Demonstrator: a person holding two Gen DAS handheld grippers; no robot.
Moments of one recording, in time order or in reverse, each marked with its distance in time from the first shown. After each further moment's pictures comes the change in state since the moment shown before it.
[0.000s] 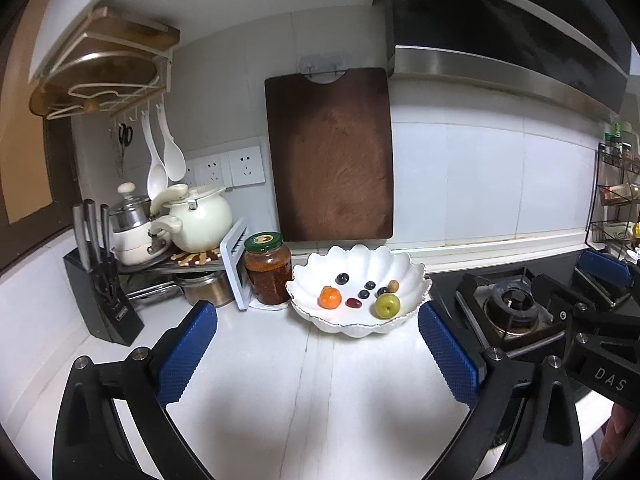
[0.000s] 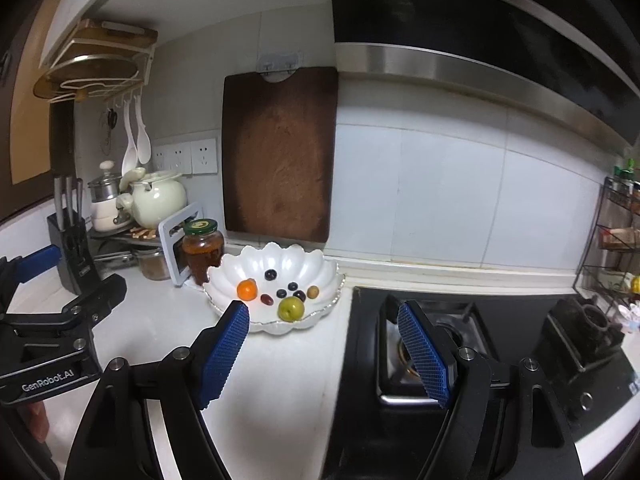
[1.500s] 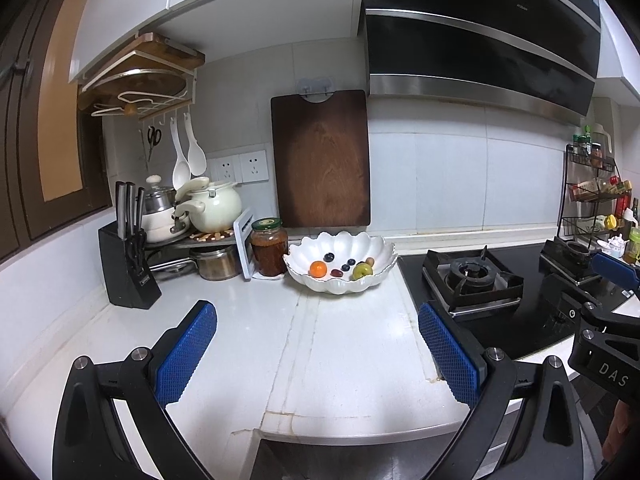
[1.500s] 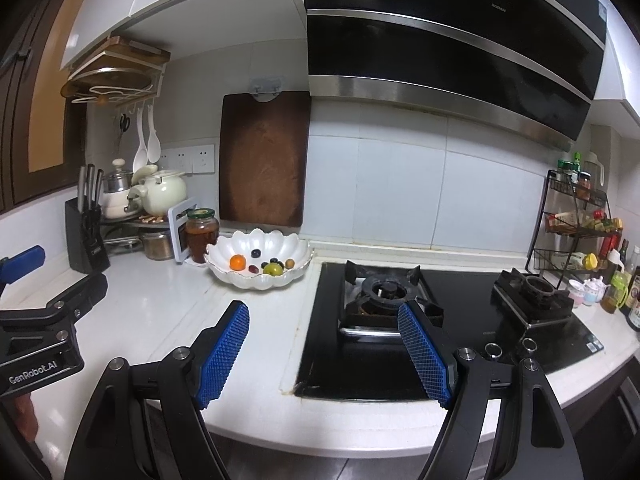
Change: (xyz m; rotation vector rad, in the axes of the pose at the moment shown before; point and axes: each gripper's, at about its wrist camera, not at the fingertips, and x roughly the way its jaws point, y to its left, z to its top) left arm -0.136 -0.018 -0.064 -0.017 -0.041 -0.009; right arm -0.143 -0.012 -0.073 0.003 -0.049 -0.082
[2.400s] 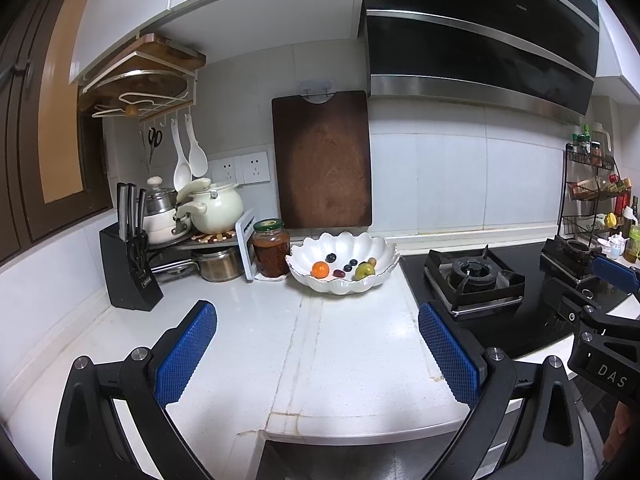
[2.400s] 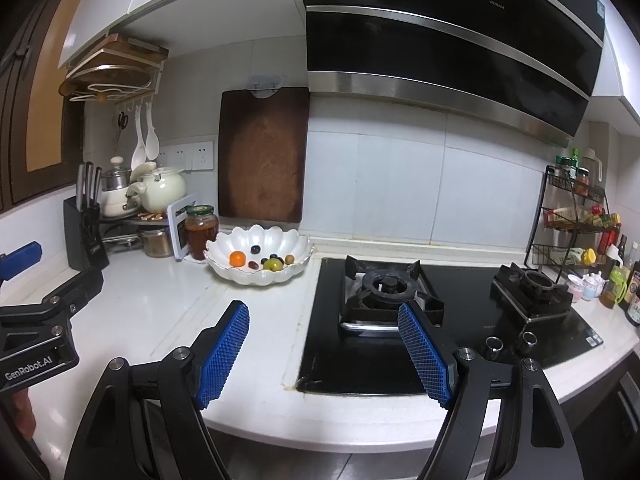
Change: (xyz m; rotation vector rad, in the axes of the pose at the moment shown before) left arm 0.000 0.005 -0.002 0.004 -0.004 0.000; right arm -0.001 0.006 -0.002 0.006 0.015 -0.011
